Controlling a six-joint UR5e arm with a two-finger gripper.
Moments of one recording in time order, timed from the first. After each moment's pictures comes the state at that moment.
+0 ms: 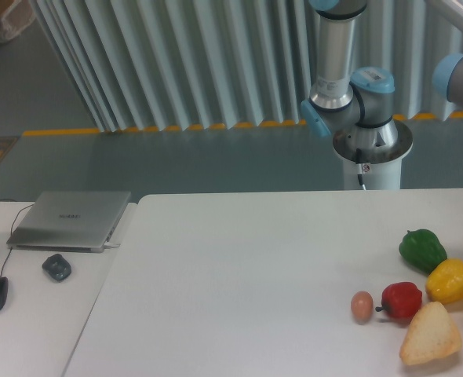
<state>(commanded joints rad) 2.66 -1.81 -1.55 -1.30 1.60 1.69</state>
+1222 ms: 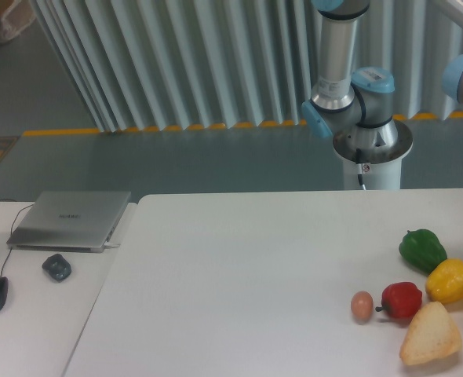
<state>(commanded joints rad) 2.61 -1.84 -1.53 -1.27 1.56 1.58</state>
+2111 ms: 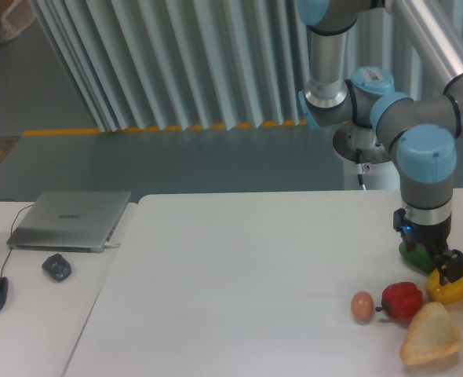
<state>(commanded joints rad) 2.39 -1.96 -1.46 -1.40 1.73 1.25</state>
